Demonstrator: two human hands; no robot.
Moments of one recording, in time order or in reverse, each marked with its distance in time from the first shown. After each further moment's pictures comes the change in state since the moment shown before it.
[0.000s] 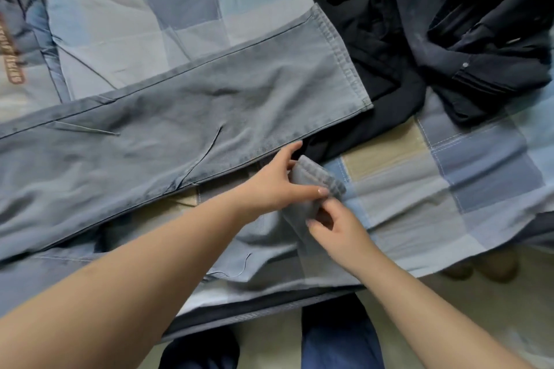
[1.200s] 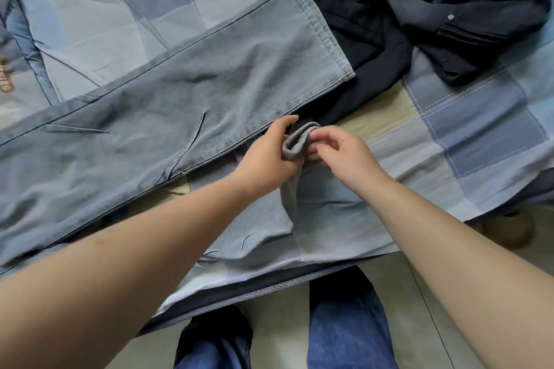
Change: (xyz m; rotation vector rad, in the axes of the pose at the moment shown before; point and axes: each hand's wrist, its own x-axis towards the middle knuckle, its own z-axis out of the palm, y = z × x) left_hand 0.008 0.011 0.026 0.518 0.222 0.238; right_hand 0.049 -0.003 -0.049 0.178 0.153 0.097
